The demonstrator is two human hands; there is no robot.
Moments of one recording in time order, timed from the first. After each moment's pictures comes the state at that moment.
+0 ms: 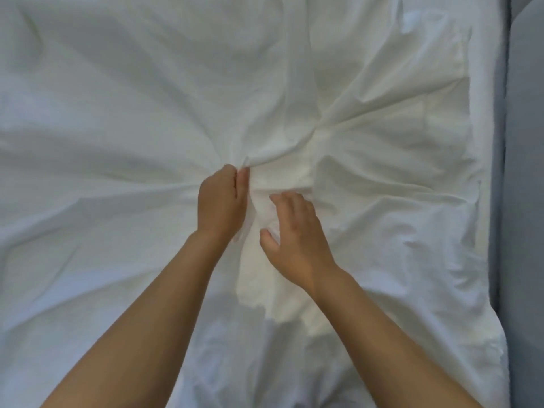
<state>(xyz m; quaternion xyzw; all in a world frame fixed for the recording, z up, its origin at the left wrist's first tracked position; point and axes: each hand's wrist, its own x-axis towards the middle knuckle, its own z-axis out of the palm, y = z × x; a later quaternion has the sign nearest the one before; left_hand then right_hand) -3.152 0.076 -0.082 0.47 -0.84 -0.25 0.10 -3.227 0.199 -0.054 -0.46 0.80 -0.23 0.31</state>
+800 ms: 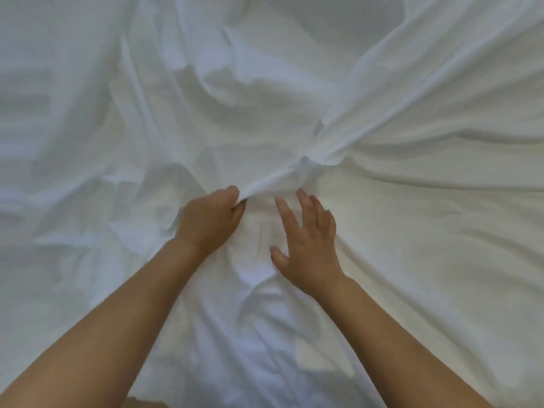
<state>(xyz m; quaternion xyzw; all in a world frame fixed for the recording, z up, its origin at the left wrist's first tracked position) -2.790 -0.113 -0.075 0.36 -0.91 -0.19 0.06 -2.905 0.029 -0.058 -0.50 0.82 -0.09 0.25</state>
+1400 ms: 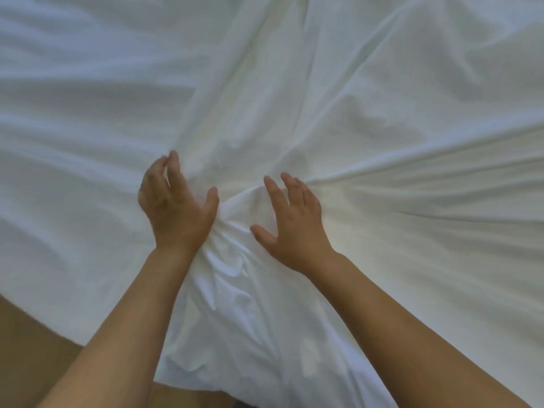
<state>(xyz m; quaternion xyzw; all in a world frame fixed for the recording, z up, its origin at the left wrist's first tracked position) -2.619 -0.209 -0.054 0.67 -0.72 -0.11 0.15 -2.785 -0.126 -0.047 -0.61 0.73 -0.13 0.28</state>
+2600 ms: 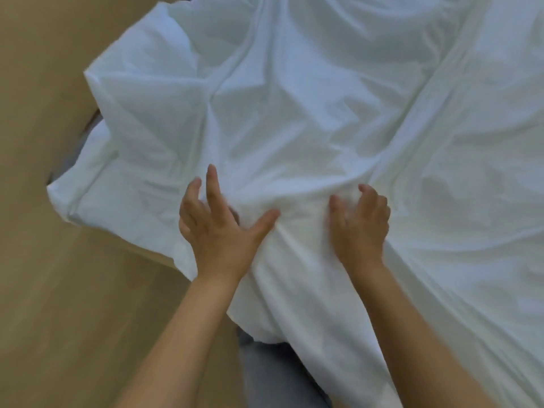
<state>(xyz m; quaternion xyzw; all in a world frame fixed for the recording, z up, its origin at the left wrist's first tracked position) -2.276 -0.443 0.028 0.64 -0.69 -0.23 0.25 -2.445 -0.386 0.010 -0.33 0.90 -0.27 0.14</state>
